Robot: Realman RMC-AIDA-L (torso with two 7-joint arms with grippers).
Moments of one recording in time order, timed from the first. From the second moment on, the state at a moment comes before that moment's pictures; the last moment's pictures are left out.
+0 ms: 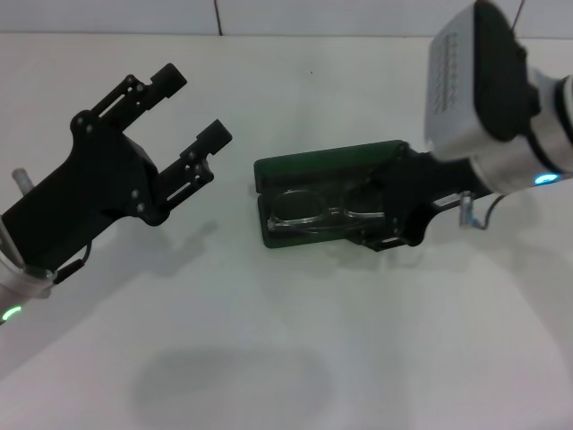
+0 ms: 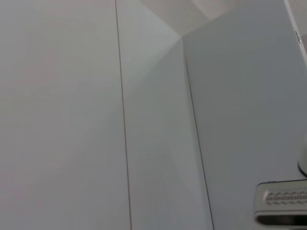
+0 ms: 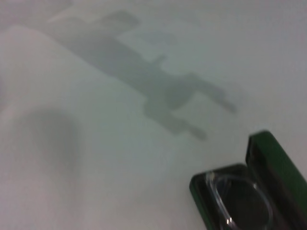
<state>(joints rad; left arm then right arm) -0.34 -2.07 1.23 0.31 0.91 1.78 -0.59 0.56 2.02 -1.59 -1.40 -2.21 -1.32 2.04</state>
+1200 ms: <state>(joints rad) -0.39 -2.08 1.23 0.31 0.91 1.75 -0.59 0.75 2.02 -1.42 -1.08 -2.38 -1.45 2.15</state>
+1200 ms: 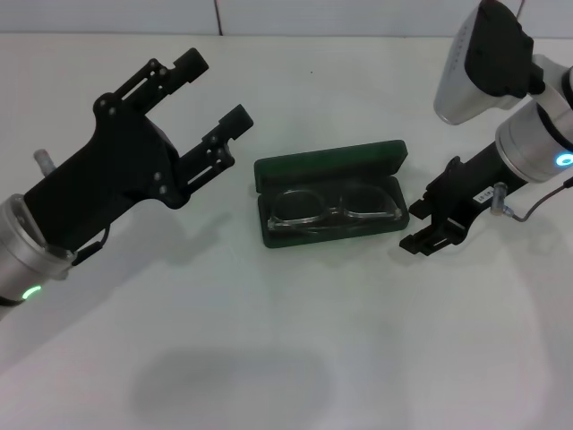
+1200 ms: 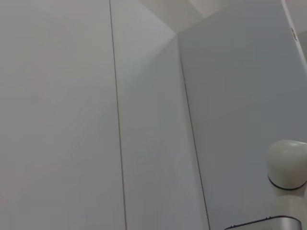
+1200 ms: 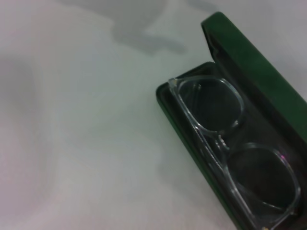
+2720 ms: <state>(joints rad) -0.39 -2.08 1.24 0.31 0.91 1.75 -0.59 0.85 2.03 -1.52 -0.93 -2.34 -1.35 2.17</state>
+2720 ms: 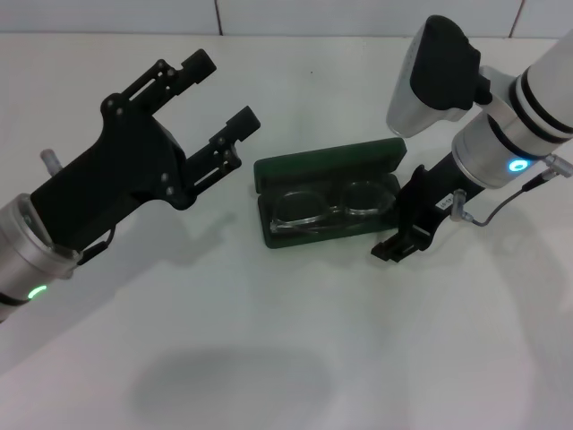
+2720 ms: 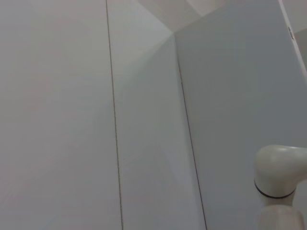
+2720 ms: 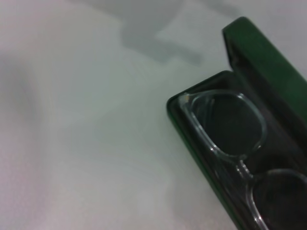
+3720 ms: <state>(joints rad) -0.39 -2.08 1.24 0.31 0.91 1.75 -0.59 0.74 2.02 -1.53 -1.13 -2.41 -1.29 2.23</state>
